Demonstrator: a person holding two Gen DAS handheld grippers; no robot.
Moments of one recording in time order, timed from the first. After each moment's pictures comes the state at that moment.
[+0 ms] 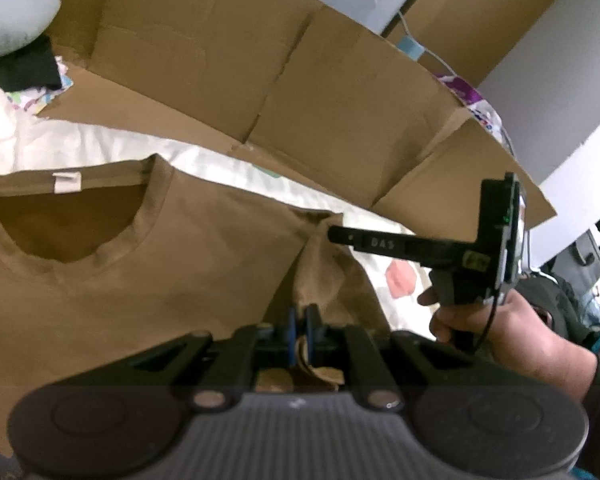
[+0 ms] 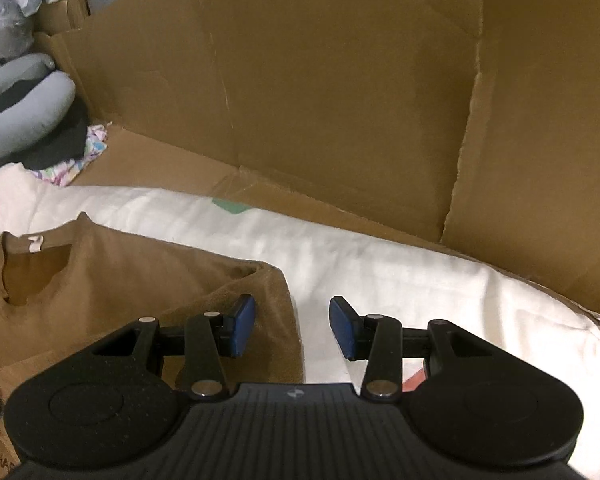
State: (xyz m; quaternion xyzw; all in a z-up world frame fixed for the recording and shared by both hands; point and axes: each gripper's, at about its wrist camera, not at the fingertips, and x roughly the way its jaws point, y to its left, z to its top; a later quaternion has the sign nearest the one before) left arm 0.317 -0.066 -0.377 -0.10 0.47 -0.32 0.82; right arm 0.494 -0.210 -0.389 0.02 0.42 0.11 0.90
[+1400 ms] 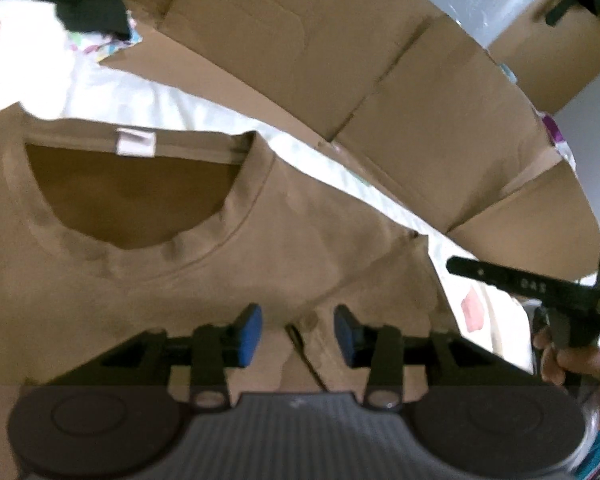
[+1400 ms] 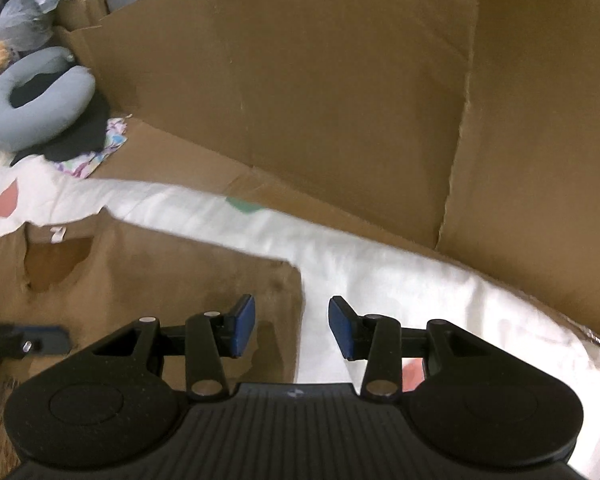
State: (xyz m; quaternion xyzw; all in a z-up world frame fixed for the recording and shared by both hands) left arm 0.355 -0.032 -0.433 -0.15 0.48 -0.27 0.82; right arm 0.483 -0.223 -0.363 0.00 0.43 0.14 0.89
